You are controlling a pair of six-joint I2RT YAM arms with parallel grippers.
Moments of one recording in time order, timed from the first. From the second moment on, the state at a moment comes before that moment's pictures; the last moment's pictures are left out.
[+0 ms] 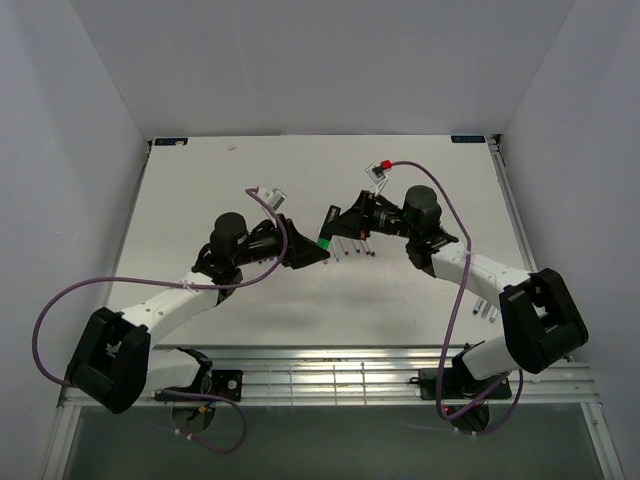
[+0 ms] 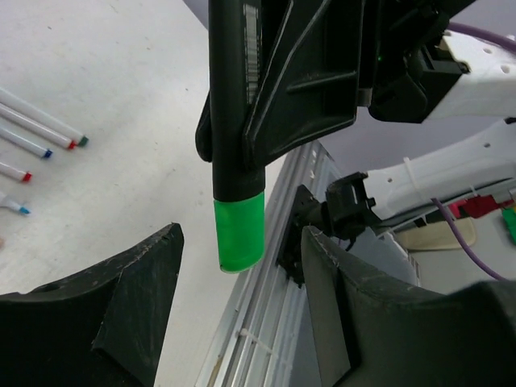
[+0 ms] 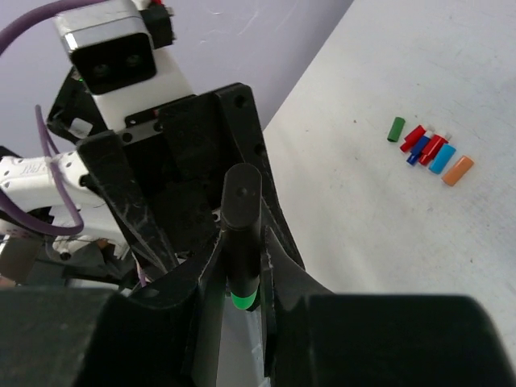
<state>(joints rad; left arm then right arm) -0.50 1.22 0.61 0.53 0.72 -0.69 0.52 1.44 0.80 0.61 -0.81 0.92</state>
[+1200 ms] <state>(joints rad) -0.50 1.28 0.51 0.87 0.87 -1.01 0.53 1.49 0.66 1.12 -0.86 1.11</state>
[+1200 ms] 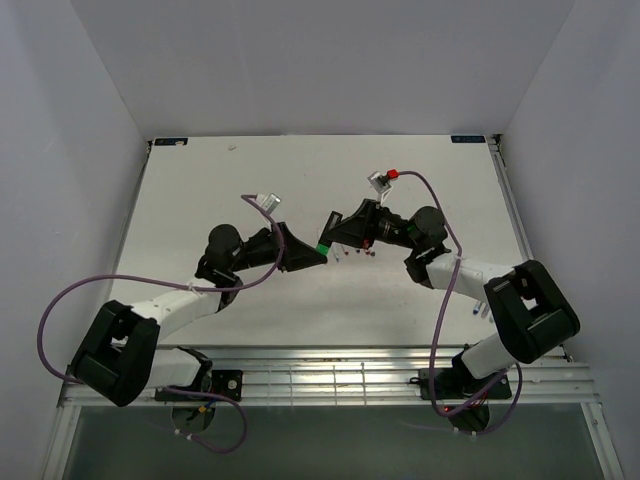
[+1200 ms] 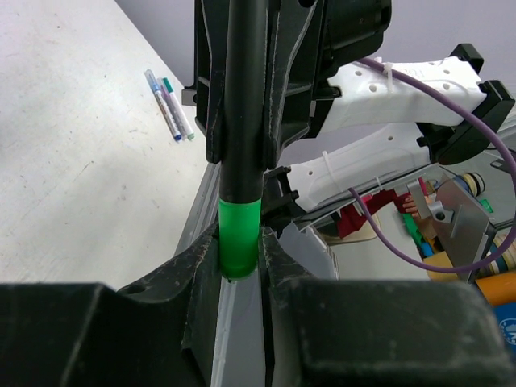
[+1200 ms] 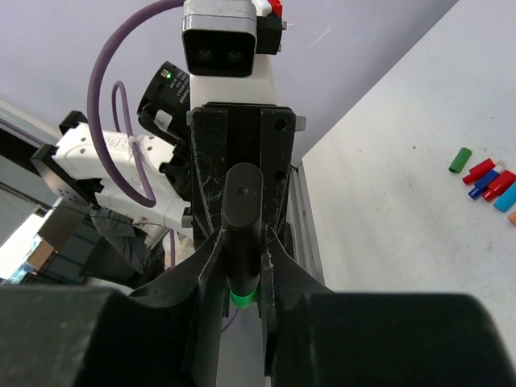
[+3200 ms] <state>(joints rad) -0.48 1.28 0.67 0.63 0.87 -0.89 0.49 1.35 0.69 0.73 -0.85 0.94</state>
